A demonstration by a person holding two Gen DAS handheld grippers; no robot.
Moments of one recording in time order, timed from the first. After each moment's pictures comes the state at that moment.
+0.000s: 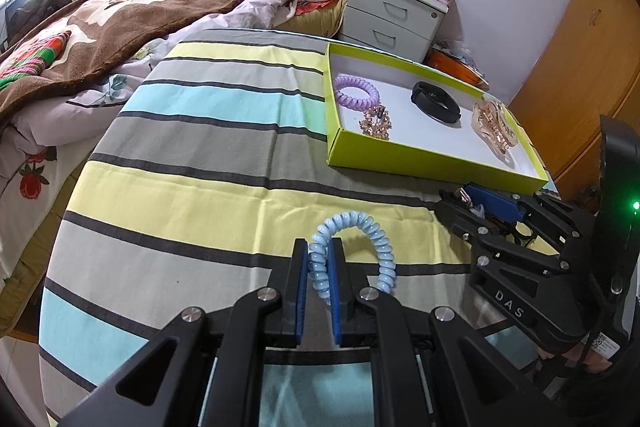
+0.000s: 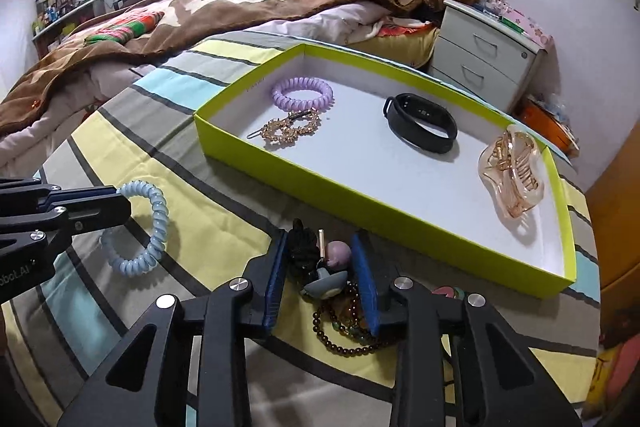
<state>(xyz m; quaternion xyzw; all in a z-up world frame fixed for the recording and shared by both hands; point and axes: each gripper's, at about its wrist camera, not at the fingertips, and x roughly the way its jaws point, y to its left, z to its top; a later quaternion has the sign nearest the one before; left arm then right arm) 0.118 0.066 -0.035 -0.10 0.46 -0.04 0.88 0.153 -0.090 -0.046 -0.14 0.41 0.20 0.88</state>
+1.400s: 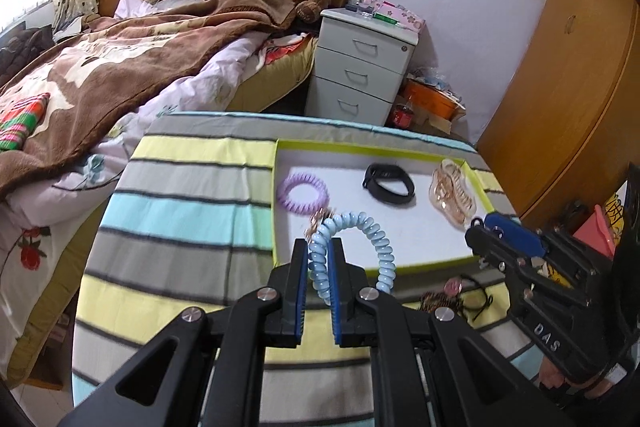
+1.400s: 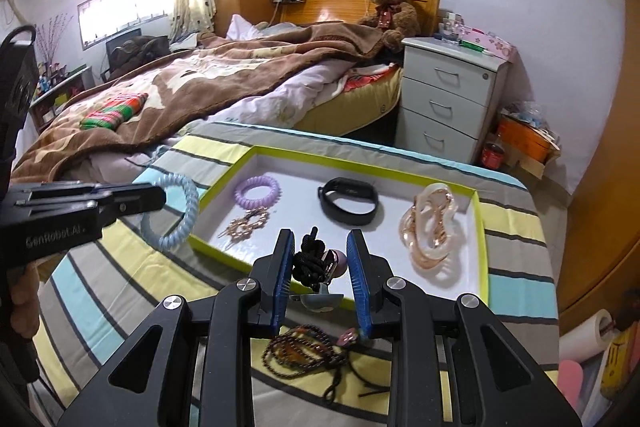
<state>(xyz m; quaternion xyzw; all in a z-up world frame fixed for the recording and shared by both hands) 0.167 0.042 0.036 -0.08 0.41 -0.08 0.91 0.168 -0.141 0.024 -0.06 0.35 0.17 0.92</state>
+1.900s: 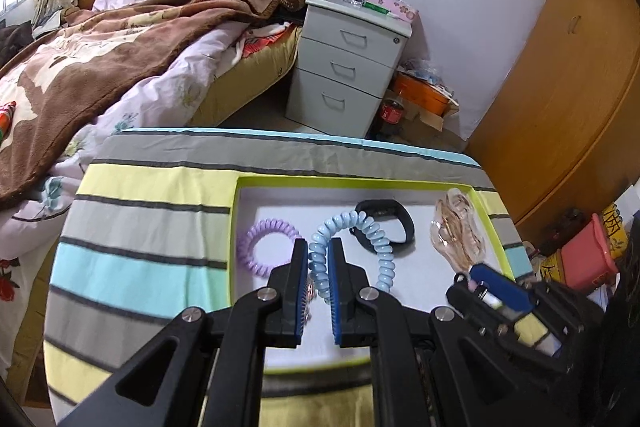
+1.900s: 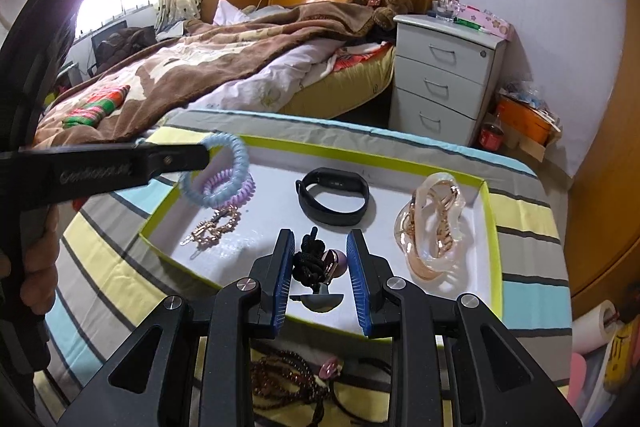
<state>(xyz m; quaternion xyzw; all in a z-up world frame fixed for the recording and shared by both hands) 0.244 0.021 0.020 -0.09 0.43 -0.10 0.89 0.206 -0.140 -0.004 -0.05 0.38 0.16 0.91</state>
